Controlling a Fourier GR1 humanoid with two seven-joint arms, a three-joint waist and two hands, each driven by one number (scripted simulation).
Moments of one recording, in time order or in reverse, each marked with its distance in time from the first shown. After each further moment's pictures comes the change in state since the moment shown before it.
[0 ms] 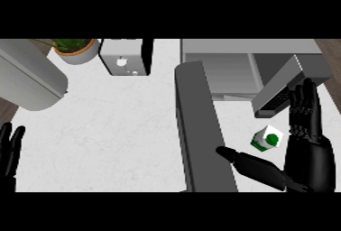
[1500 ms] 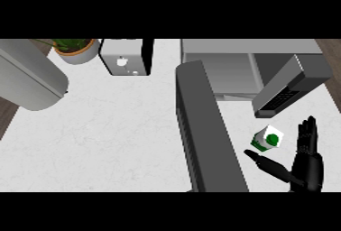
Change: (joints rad) left arm 0.242 -0.026 0.191 -0.125 0.184 -0.228 -0.034; right arm 0.117 -0.029 -0.313 0.553 -0.342 0.009 -0.530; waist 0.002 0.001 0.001
